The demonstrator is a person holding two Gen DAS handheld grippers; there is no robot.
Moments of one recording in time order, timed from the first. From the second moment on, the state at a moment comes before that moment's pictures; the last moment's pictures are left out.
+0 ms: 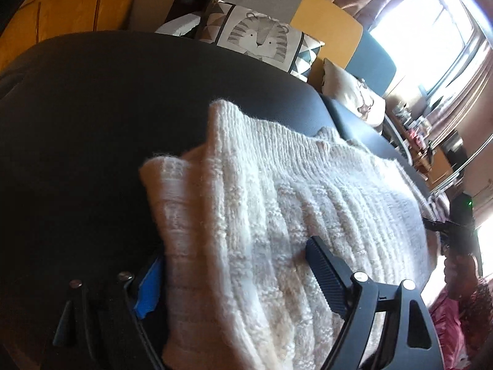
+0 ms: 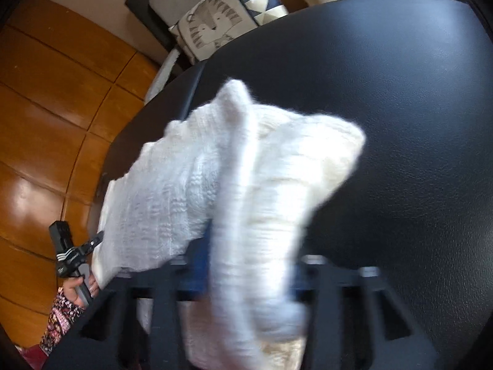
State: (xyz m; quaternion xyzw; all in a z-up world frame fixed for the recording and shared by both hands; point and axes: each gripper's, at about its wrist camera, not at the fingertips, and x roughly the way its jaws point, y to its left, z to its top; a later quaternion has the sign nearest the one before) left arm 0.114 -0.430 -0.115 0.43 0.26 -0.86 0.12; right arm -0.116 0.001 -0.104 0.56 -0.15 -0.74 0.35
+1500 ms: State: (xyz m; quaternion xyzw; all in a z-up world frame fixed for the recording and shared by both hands) left arm 0.296 -0.652 -0.138 0.12 0.37 -0.75 0.53; right arm -0.070 -0.616 -0.037 0.42 0.16 -0.76 0.48
